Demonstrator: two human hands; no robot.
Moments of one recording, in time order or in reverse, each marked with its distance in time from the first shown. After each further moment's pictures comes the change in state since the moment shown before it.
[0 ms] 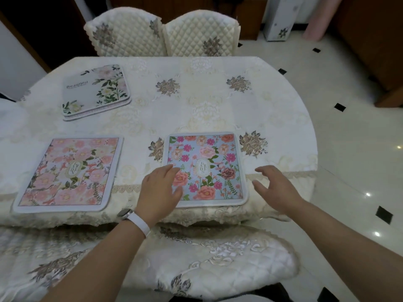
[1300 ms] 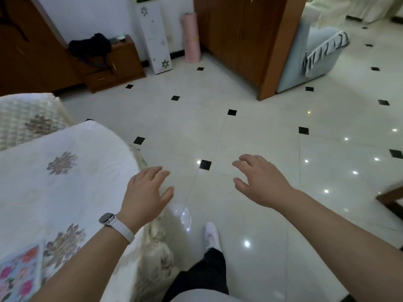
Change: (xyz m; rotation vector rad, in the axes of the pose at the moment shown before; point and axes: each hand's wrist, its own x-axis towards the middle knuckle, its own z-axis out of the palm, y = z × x) left_hand 0.263 0.562 0.139 0.132 -0.009 0.469; right_hand 0.002 0.423 -0.385 -0.360 0.221 0.113
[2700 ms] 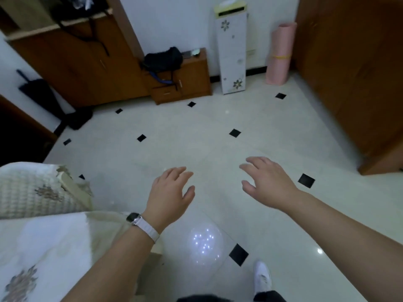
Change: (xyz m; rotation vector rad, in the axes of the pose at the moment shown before) left_hand 0.648 -0.112 0.025 0.086 0.097 -0.344; right_hand 0.763 0.174 -0.020 0.086 -0.068 -0.433
